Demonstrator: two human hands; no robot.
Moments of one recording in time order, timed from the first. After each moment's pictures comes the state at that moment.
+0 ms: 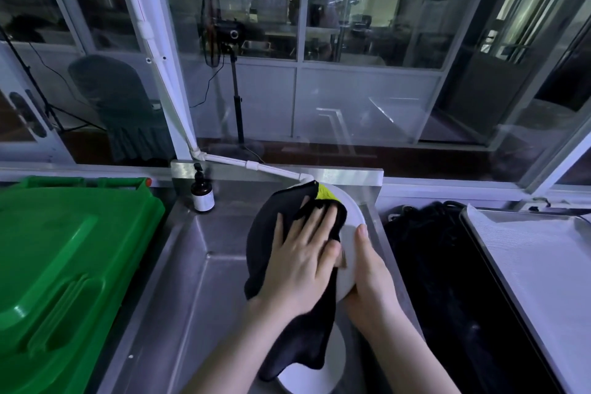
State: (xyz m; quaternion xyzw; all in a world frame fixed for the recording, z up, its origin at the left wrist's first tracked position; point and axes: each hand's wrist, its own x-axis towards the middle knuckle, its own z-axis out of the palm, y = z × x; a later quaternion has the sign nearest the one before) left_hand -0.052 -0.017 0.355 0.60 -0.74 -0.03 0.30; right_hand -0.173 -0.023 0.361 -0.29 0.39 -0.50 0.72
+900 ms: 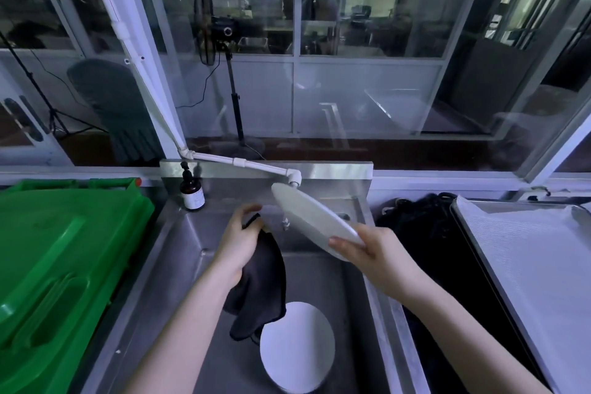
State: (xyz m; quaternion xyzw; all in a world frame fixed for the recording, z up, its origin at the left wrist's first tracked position) left_hand -0.023 -0.052 0.348 0.68 -0.36 -0.40 0.50; right_hand -0.262 -0.048 0.398 -0.79 0.41 -0.32 0.33
